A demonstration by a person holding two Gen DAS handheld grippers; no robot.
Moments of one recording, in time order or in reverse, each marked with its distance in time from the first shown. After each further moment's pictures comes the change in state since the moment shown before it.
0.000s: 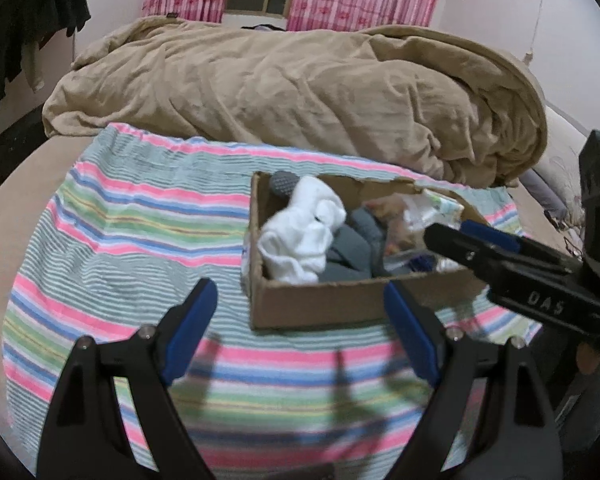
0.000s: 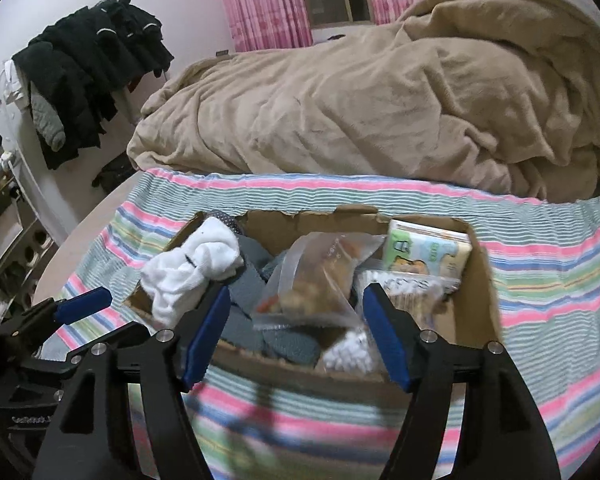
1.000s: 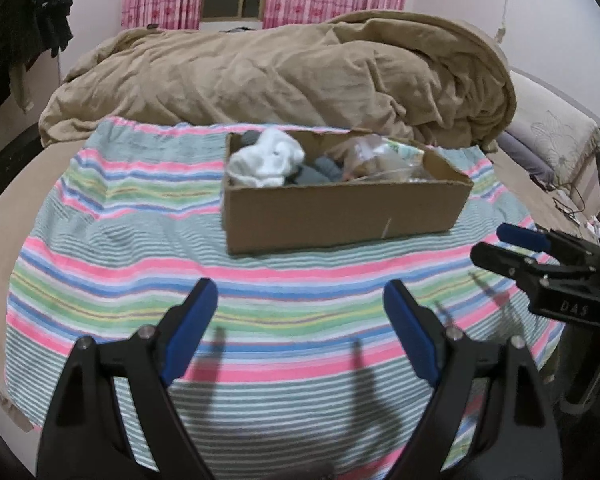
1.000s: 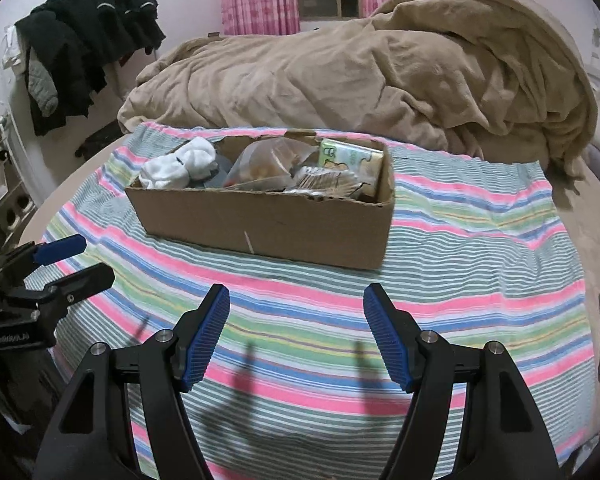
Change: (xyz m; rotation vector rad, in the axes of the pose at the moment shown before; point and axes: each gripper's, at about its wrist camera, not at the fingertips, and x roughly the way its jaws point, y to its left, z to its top) left arm -0.032 -0.027 -0.059 0.098 -0.010 -0.012; right arm -0.070 -0.018 -0.081 -0.054 0.036 -0.107
